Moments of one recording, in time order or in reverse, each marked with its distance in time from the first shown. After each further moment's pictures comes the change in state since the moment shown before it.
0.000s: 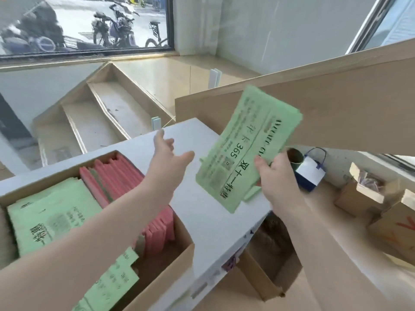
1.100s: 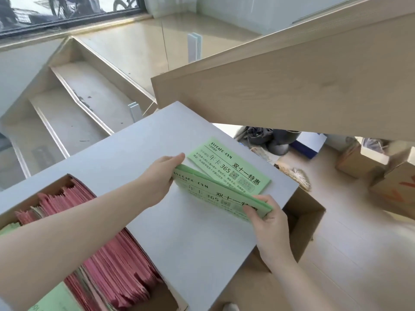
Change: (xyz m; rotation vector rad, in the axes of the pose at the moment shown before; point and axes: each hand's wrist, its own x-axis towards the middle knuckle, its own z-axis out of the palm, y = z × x) left_hand 0.117 -0.056 0.042 -0.052 -0.278 -0.496; right_hand 0.012 0.135 0.007 0.105 0.146 0.145
